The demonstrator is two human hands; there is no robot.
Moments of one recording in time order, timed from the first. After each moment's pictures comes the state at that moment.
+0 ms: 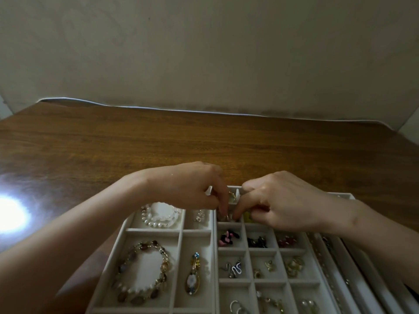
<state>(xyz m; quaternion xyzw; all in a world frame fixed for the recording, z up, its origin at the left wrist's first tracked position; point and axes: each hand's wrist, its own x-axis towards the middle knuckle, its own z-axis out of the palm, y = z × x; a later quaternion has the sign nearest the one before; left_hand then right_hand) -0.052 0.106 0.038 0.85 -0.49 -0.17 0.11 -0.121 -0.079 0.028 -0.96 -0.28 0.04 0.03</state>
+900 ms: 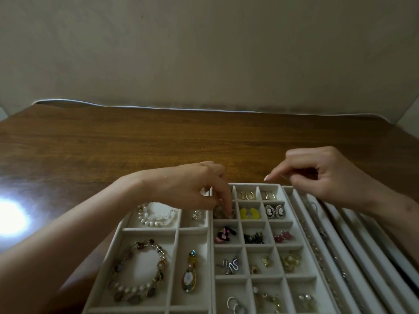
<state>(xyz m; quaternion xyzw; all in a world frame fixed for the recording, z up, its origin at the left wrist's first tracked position) -0.045 0.107 0.026 0.81 -0.54 -0.17 0.16 -0.130 -0.140 0.031 -0.92 -0.22 -0.09 0.31</state>
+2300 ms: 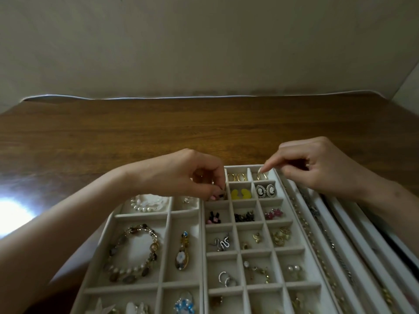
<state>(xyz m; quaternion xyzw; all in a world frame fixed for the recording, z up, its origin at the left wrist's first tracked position) -0.055 0.106 0.022 0.77 -0.51 -0.23 0.30 -0.142 -0.146 0.014 -0.92 -0.21 -0.10 0.30</state>
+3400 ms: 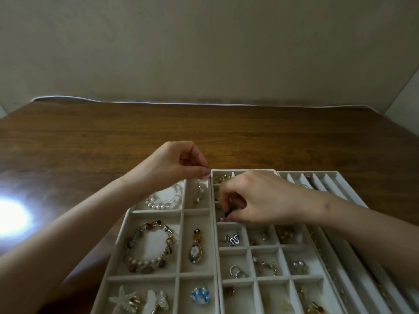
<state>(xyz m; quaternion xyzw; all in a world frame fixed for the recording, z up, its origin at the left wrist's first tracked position) -0.060 0.131 0.016 0.81 -0.29 -0.12 0.49 -0.141 -0.047 0.021 -0.97 -0.22 0.07 0.11</state>
